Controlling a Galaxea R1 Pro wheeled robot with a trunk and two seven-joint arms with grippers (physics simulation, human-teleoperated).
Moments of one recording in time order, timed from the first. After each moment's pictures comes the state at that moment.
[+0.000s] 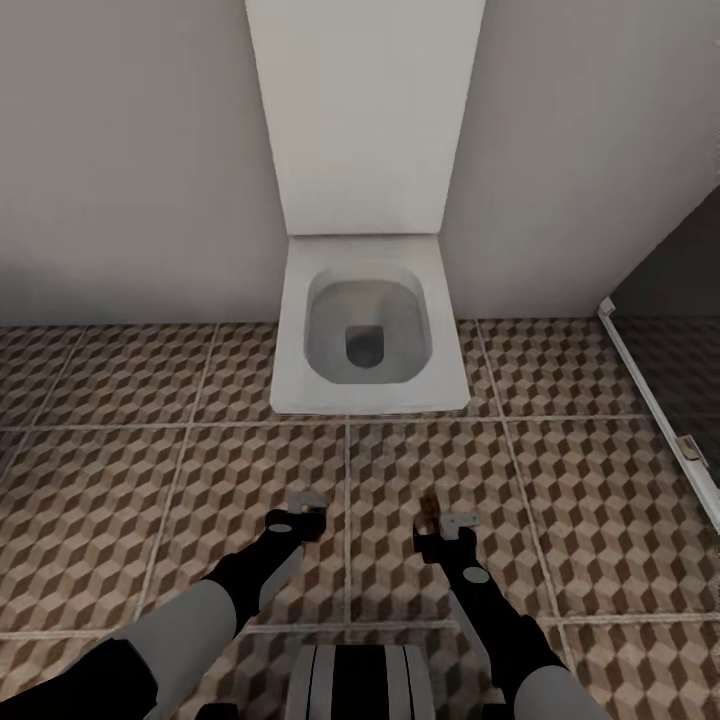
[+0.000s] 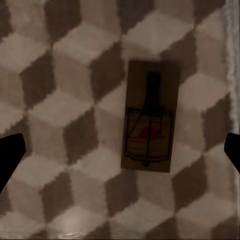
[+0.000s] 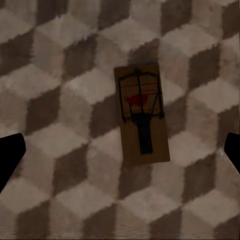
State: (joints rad) left arm -0.82 -0.09 -0.65 -0.40 0.52 0.16 0.33; right arm -0.54 0.09 0.13 -0.69 0.04 0.07 -0.11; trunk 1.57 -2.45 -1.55
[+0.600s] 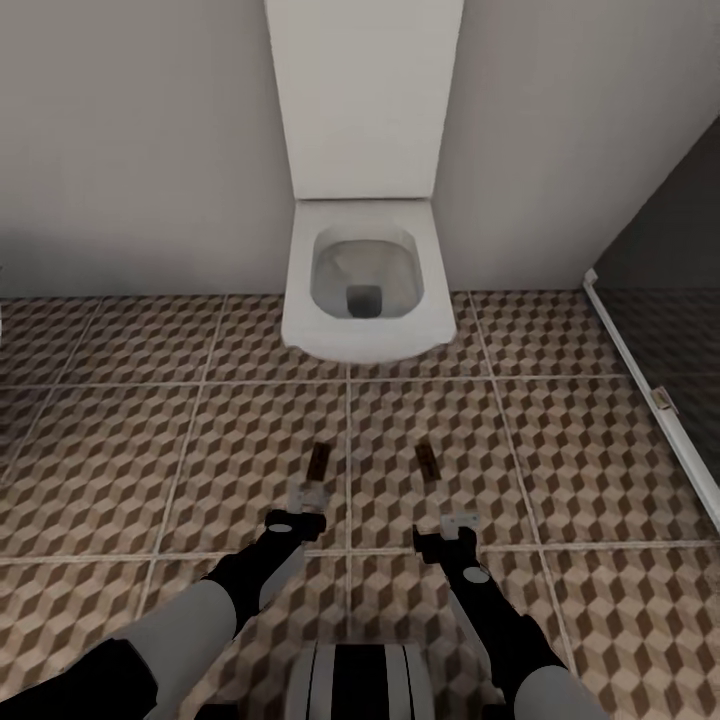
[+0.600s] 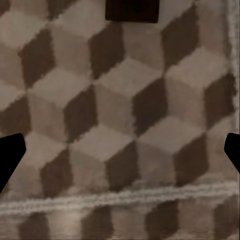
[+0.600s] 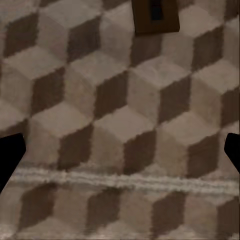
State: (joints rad) left arm -0.82 -0.09 -0.65 -0.40 0.52 0.16 0.33; right arm -0.54 0.09 0.13 -0.69 0.04 0.07 -0.11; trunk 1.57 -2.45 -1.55
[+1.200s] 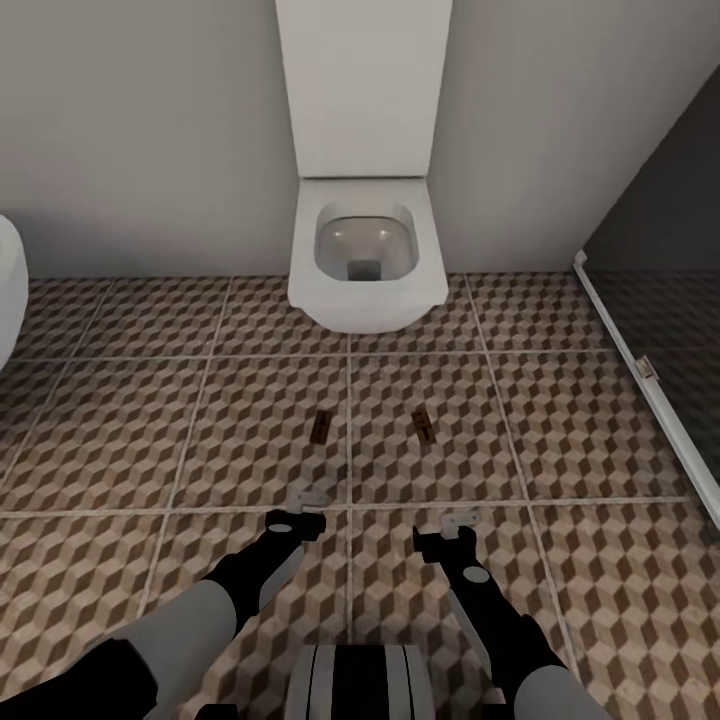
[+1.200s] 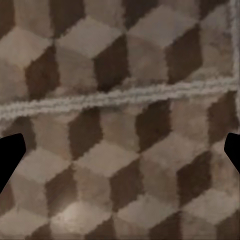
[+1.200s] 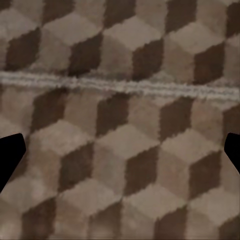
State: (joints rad) left arm -0.82 -0.09 -0.65 -0.40 0.52 0.16 0.33; right arm -0.54 0.09 0.13 -0.69 0.04 0.07 -0.11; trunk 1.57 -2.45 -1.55
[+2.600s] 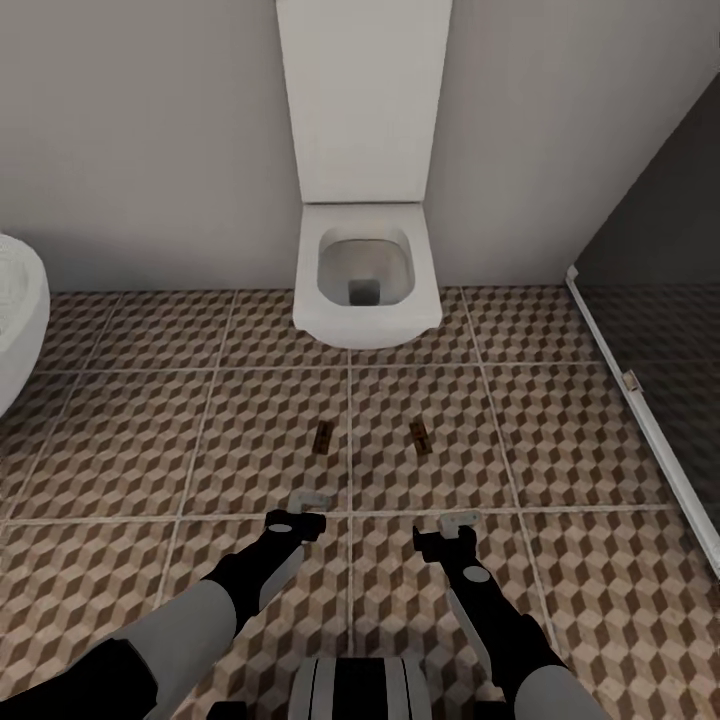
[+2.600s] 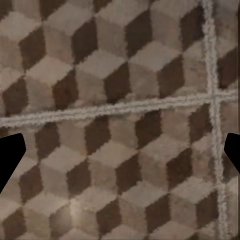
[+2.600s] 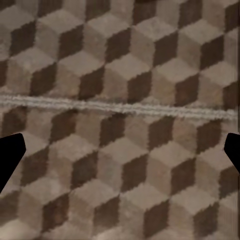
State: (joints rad) left arm -0.82 -0.09 -0.65 -0.40 0.52 0.17 0.33; right arm -0.54 0.09 0.13 -0.70 0.04 0.07 -0.11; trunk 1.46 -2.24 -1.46
